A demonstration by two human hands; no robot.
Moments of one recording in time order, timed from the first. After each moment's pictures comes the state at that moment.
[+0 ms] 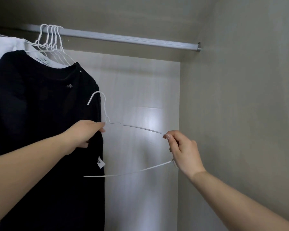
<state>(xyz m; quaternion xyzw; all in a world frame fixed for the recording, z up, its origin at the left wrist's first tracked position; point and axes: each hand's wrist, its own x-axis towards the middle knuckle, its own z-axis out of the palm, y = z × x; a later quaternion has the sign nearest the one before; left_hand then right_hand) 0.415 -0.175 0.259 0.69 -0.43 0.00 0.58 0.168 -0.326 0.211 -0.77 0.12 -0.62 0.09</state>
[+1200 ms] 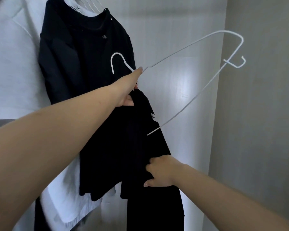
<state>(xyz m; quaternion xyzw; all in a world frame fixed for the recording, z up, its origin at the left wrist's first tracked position) 0.398 -0.167 0.235 0.65 -0.37 -0.14 0.64 0.277 -0.265 0.047 -0.97 0.09 0.00 -0.22</state>
